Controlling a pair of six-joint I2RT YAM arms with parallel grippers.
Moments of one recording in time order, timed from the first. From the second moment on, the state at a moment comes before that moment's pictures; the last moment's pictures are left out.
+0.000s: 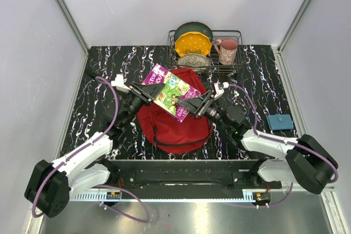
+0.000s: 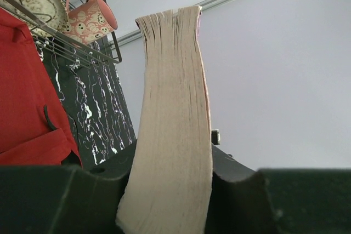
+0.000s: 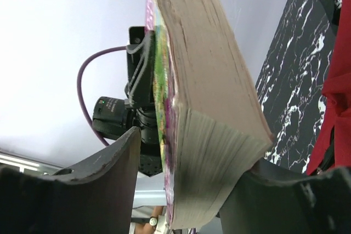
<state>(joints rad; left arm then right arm) -0.54 0.98 0.48 0.67 0.06 -1.23 0.75 1.27 0.45 1.02 -0.21 1.38</state>
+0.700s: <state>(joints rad) -0.54 1.11 0.79 0.26 0.23 -0.96 0.76 0.92 0.46 0.57 -0.01 1.18</state>
